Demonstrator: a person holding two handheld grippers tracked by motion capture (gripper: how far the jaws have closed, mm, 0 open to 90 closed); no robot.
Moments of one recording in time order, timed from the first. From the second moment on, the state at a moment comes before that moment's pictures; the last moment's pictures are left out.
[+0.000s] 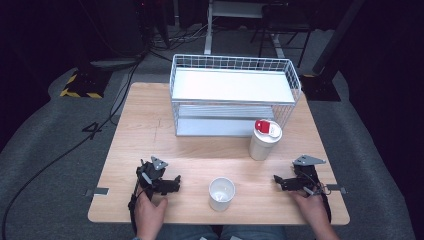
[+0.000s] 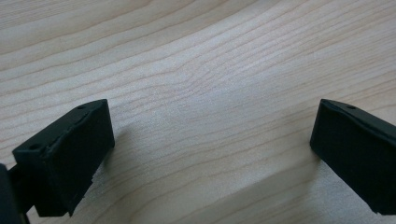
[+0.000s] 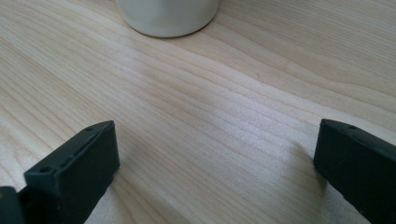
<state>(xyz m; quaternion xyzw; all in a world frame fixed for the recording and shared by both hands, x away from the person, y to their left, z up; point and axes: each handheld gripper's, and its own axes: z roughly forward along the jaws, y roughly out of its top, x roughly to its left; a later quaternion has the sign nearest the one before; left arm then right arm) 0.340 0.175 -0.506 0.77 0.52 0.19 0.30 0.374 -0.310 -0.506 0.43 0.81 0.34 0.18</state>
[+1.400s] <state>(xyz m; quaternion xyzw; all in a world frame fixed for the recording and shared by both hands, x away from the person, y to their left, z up) 0.288 0.181 -0.464 0.78 0.42 0.17 0.44 0.372 -0.310 -0.506 0.45 0.81 0.33 0.19</state>
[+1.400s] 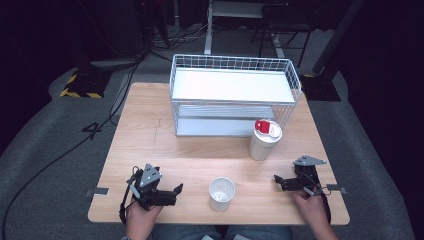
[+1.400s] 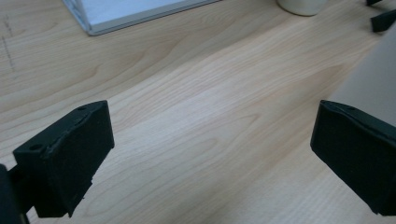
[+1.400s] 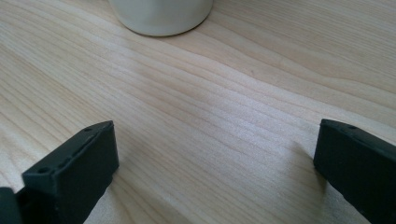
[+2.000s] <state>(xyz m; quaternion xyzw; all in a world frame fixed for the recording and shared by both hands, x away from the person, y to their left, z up) 0.261 0.153 -0.453 0.80 0.35 0.15 0.47 0.372 -0.310 -0.506 0.45 0.81 0.33 0.19</state>
